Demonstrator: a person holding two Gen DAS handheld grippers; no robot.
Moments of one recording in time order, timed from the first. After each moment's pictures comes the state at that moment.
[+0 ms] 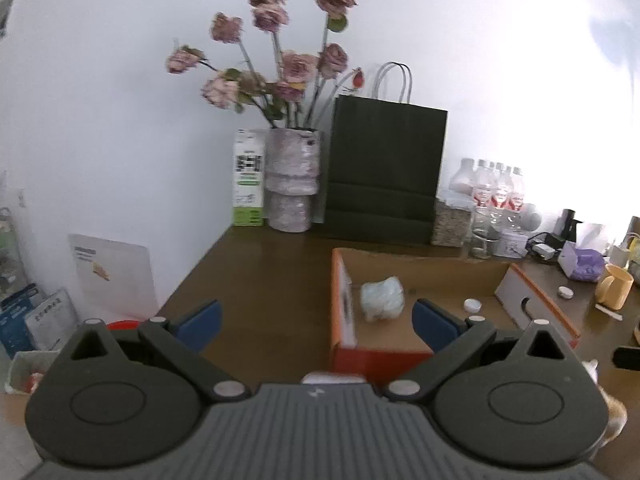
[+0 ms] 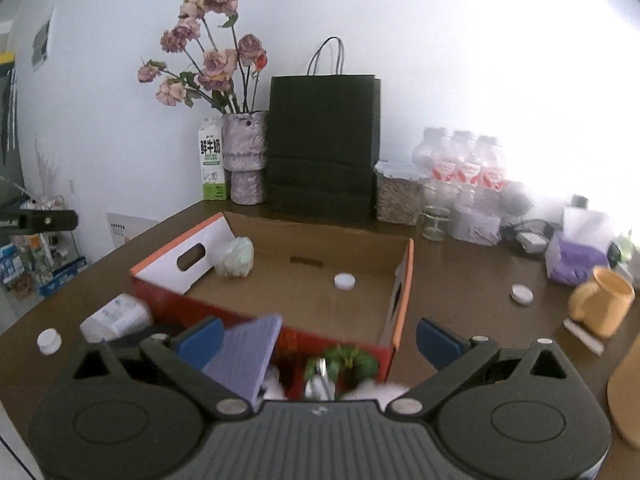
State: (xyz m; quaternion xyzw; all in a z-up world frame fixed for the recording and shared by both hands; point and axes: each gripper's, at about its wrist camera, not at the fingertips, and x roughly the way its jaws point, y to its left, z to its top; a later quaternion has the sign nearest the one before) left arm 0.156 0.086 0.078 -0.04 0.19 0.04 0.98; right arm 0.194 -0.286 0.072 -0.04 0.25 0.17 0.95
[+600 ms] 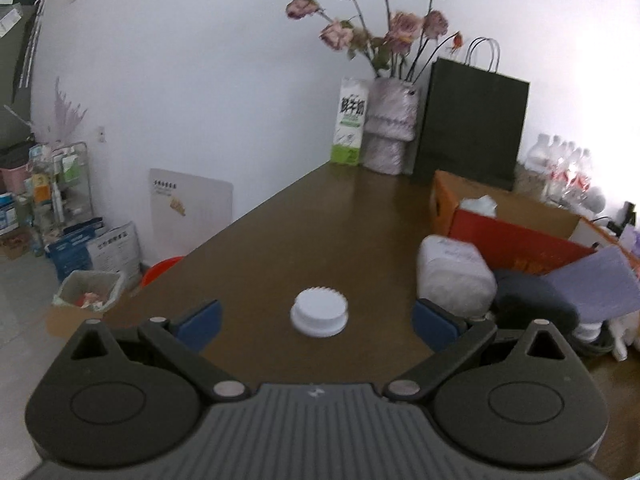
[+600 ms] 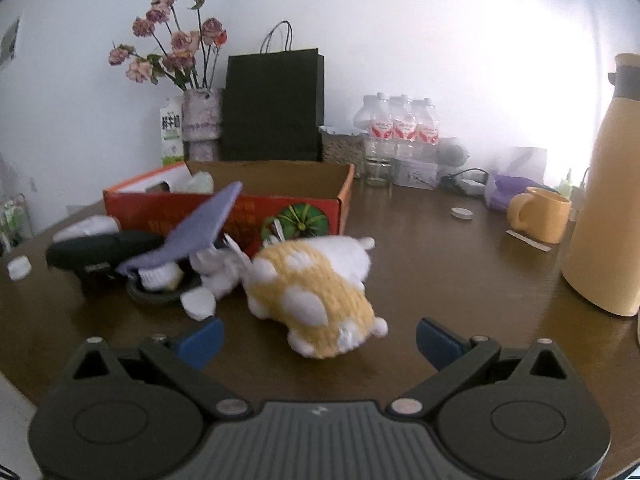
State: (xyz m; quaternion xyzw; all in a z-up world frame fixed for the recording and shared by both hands) left arm 0.067 0.137 -0.027 -0.09 0.21 0.14 0.96; right arm 0.100 -0.314 -0.027 -0.03 0.24 0.09 0.97
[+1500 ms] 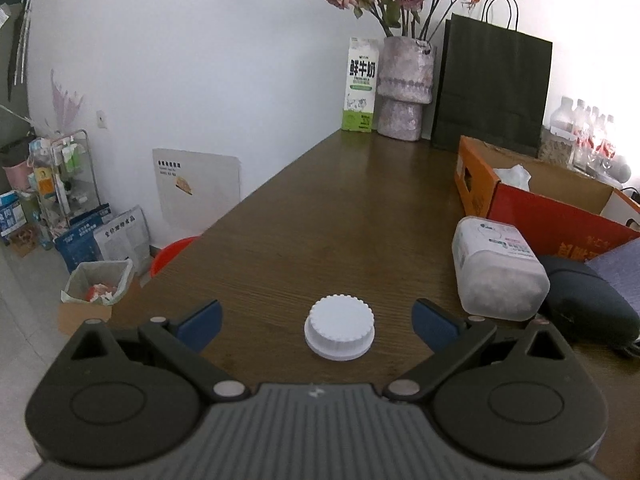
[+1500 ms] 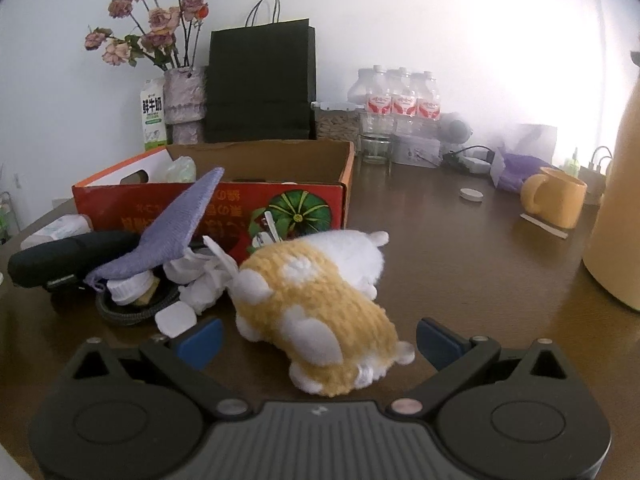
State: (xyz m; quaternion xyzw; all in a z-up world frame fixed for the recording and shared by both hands) left arm 0.117 0.154 -0.037 -0.07 0.27 0.15 0.95; right arm 0.157 -0.296 -0.036 -0.02 0.27 0.07 0.96
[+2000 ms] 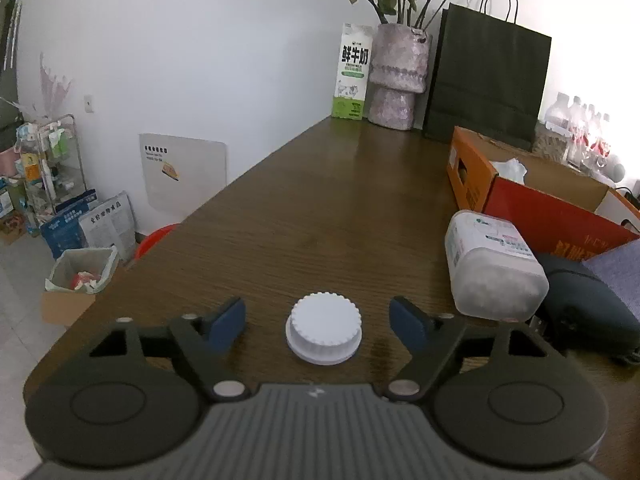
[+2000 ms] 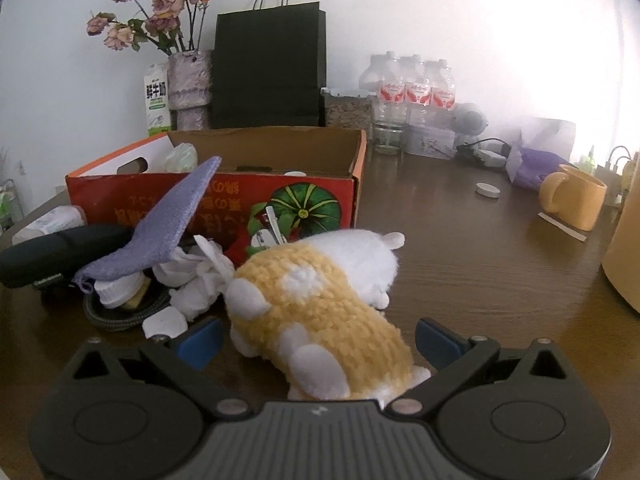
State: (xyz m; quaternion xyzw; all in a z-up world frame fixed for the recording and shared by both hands) left arm 0.130 0.157 -0.042 -0.09 0.29 0.13 0.94; right arm 0.182 -0.293 -0.041 -0.03 0.29 0.09 0.95
